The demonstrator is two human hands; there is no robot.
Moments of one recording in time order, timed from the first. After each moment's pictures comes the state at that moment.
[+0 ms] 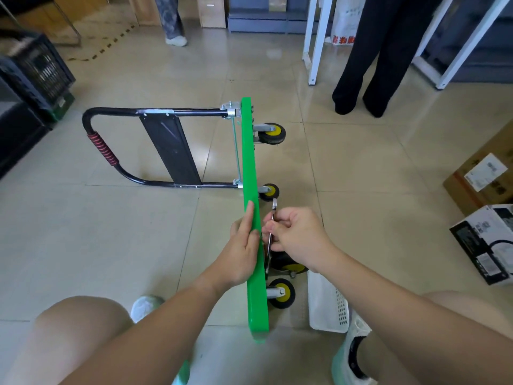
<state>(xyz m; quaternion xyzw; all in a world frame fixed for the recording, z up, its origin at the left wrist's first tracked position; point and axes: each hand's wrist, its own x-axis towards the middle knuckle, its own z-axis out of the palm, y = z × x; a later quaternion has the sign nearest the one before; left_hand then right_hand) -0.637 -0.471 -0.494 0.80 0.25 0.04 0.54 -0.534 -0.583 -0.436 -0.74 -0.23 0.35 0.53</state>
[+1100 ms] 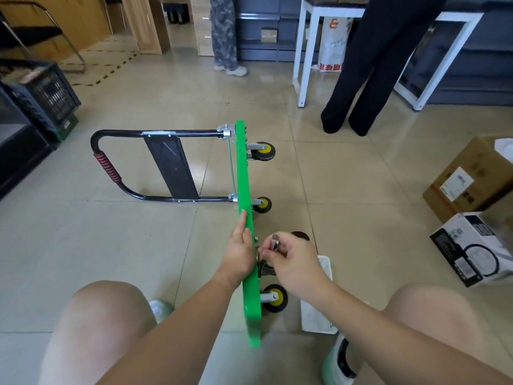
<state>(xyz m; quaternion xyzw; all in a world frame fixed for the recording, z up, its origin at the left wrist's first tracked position) -0.627 -0.491 -0.501 0.71 0.33 0.15 0.60 -0.583 -0.630 -0.420 -0.77 -0.29 0.25 0.51</state>
